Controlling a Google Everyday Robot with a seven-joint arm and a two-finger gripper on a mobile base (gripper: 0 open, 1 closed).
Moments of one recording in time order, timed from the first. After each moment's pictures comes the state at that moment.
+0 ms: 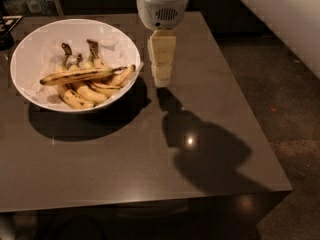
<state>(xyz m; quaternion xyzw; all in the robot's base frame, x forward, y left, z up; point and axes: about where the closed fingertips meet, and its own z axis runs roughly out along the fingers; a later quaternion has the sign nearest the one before) 0.563 -0.004 0.977 -0.75 0.64 -0.07 0.15</state>
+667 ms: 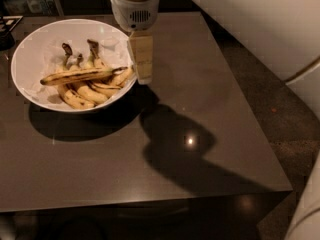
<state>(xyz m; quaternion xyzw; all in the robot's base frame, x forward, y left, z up) 0.586 0.046 0.965 -0.79 0.59 -0.09 0.14</state>
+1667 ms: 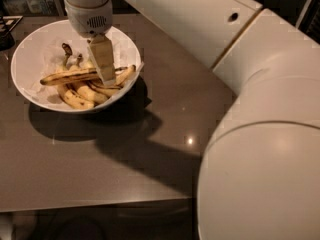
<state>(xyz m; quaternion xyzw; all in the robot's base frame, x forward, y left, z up) 0.595 0.134 0.945 -0.85 0.51 -0.06 0.12</state>
